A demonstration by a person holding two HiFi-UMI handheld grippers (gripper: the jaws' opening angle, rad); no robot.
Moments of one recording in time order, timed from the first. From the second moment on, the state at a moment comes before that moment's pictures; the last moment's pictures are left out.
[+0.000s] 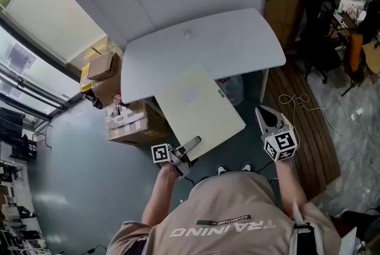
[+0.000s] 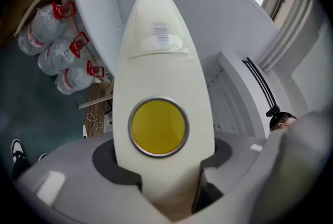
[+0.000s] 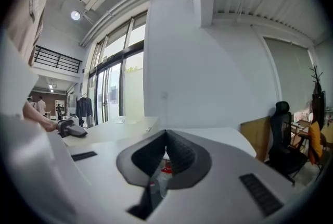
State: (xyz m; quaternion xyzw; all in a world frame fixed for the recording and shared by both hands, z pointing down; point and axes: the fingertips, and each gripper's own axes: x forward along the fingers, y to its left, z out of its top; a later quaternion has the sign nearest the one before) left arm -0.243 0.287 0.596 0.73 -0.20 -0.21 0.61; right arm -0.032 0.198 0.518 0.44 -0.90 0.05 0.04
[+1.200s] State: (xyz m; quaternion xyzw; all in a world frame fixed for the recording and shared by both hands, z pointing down) left arm -0.120 0.125 0.608 0.74 -0.13 -0.16 0.64; right arm 0.086 0.059 0.529 0.50 -0.87 0.03 0.03
